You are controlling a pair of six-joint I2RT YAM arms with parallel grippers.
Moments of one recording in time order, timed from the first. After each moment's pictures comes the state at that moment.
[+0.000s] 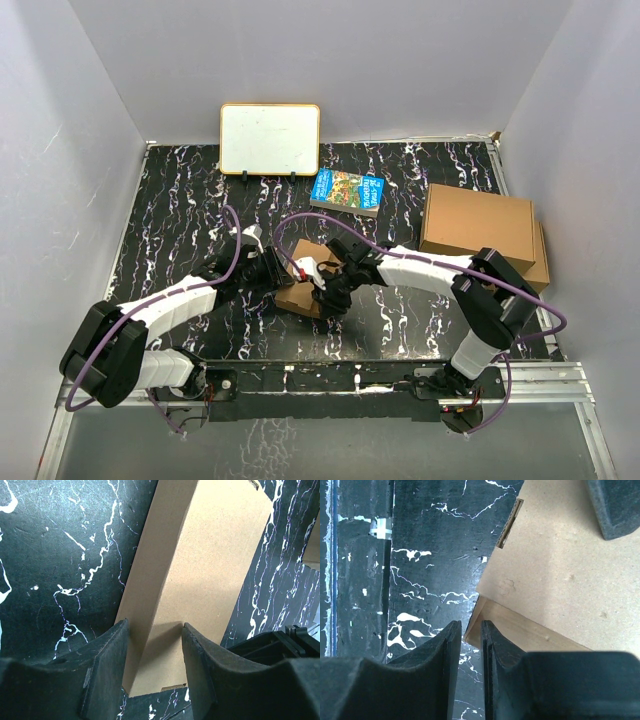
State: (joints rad) left arm -0.55 1.26 0.54 -0.08 0.16 -0.81; right arm 0.80 1.64 0.94 -0.37 -0.71 -0.58
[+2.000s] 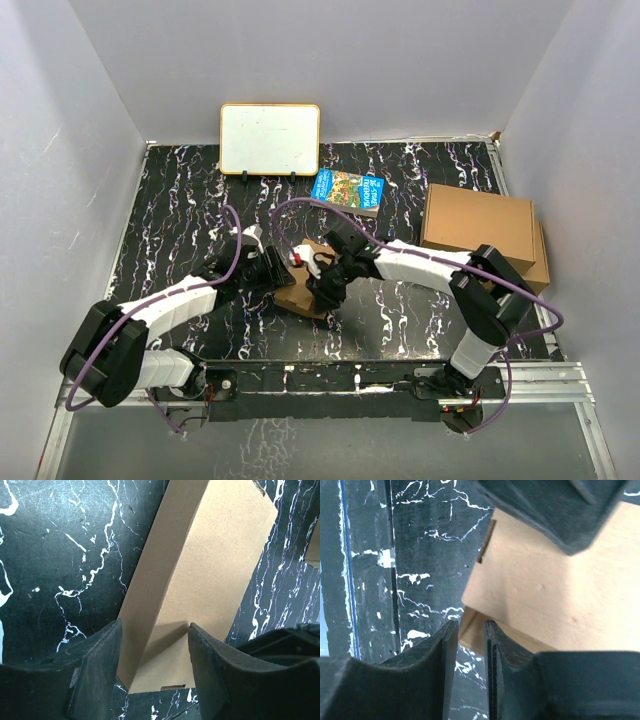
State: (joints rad) left arm -0.55 1.27 0.53 -0.05 0.17 -0.81; right arm 0.81 1.68 1.01 -0.36 -0.69 -0.38
